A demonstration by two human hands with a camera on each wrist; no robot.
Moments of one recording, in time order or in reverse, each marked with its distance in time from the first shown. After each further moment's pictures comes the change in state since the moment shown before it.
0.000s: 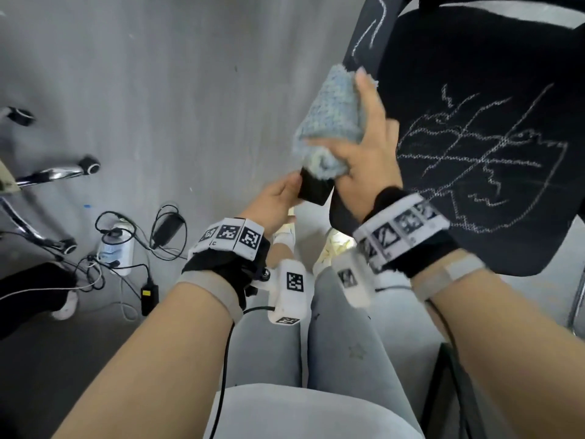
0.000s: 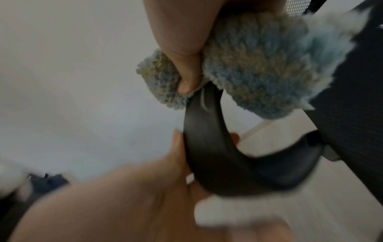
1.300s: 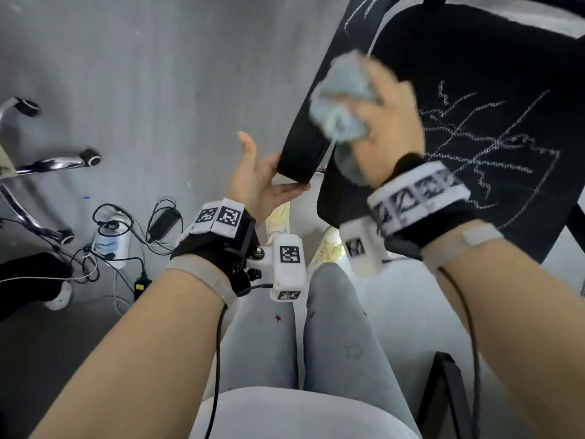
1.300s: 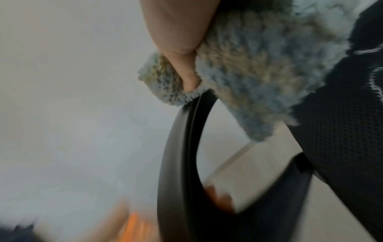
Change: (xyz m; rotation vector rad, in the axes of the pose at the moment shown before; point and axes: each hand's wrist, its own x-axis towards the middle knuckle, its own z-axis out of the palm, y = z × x) left_hand 0.003 0.018 0.013 -0.569 -0.025 -0.081; right_hand 0.020 0.034 -0.031 -0.244 0.027 -0.167
